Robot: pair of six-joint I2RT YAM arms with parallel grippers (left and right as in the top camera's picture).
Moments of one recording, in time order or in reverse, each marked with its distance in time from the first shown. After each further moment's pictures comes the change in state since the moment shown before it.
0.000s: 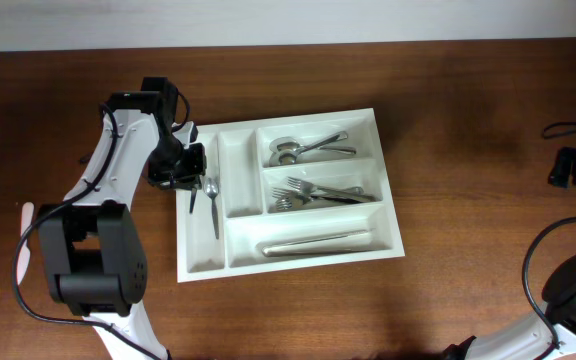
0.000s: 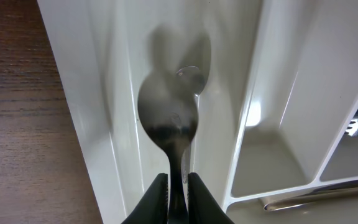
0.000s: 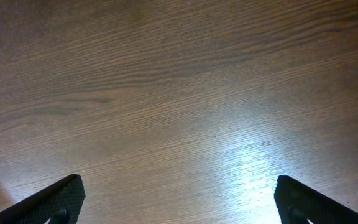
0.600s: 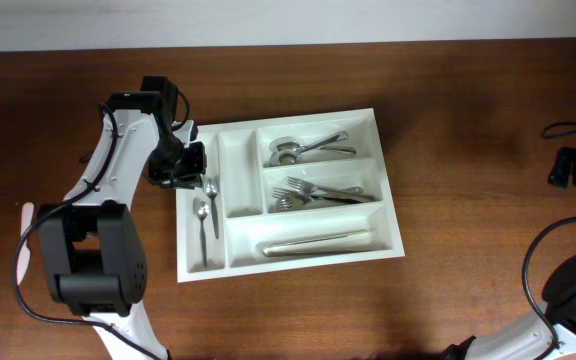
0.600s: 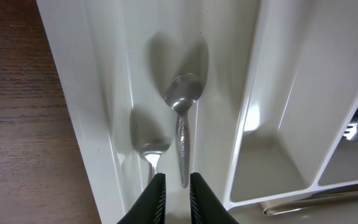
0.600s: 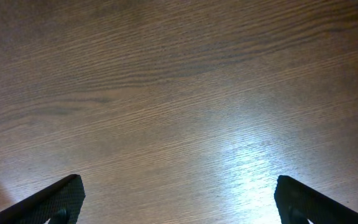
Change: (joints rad) left arm 0.000 0.000 0.000 0.016 0.001 0.000; right arm 0.000 0.000 0.000 0.000 0.000 0.000
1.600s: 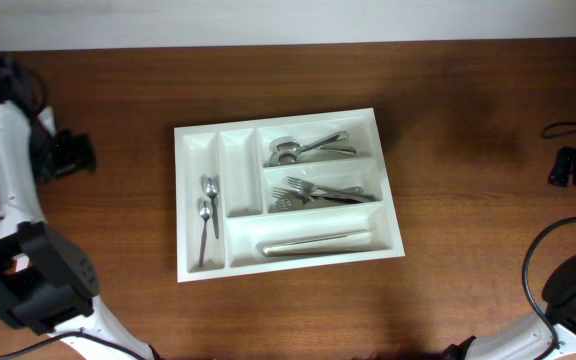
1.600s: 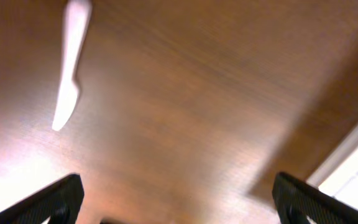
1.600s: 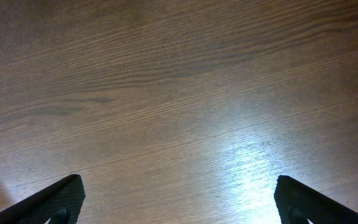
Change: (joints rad) left arm 0.454 0.000 0.340 -0.317 -0.323 0.089; right arm 0.000 0.000 0.000 0.000 0.000 0.000
